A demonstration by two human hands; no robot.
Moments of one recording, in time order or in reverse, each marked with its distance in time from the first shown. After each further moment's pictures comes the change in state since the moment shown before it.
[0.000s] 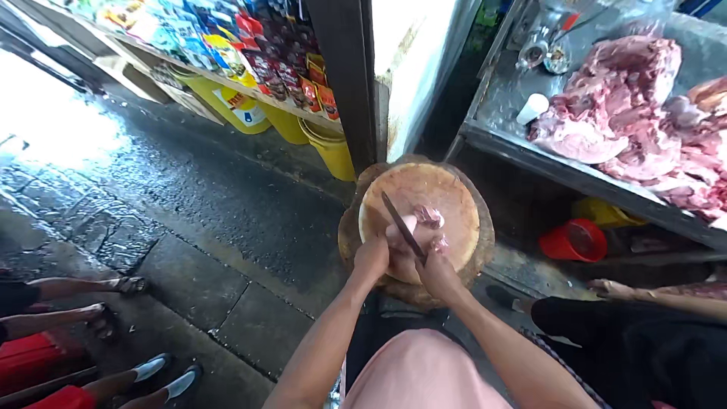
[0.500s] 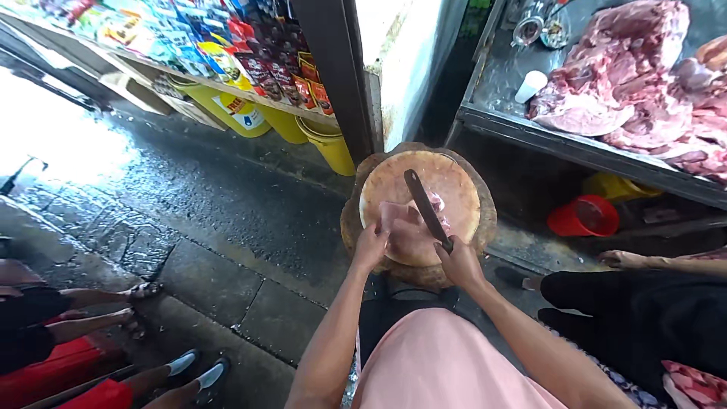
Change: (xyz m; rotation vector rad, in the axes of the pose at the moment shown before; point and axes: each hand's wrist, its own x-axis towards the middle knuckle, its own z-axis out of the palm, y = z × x) left_hand -0.008 -0.028 0.020 -0.829 0.130 0.036; right_hand -0.024 0.053 0.004 0.194 0.221 -0.073
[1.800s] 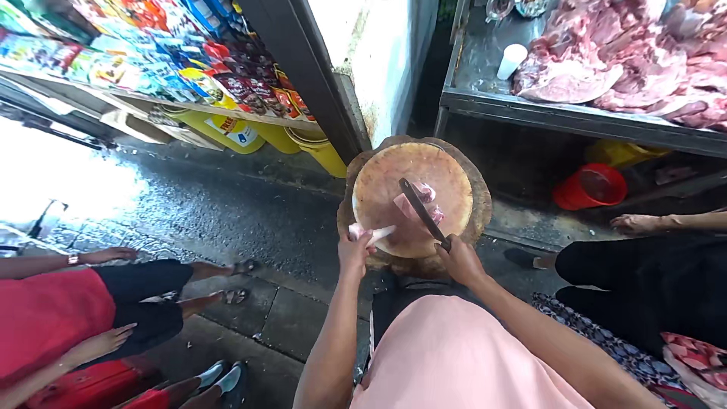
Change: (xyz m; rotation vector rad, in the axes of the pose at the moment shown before) left_hand -0.022 -0.015 -0.007 -0.503 0.253 -0.145; right_hand -0.010 0.035 0.016 0.005 -0.056 0.047
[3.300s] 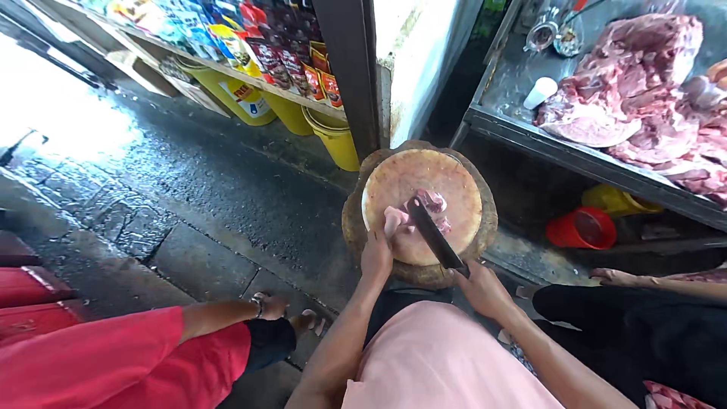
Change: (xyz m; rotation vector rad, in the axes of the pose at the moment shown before) left_hand -0.012 -0.022 0.042 1.080 -0.018 0.226; right_hand -0.041 -0.021 -0.061 -0.090 -0.198 -0.011
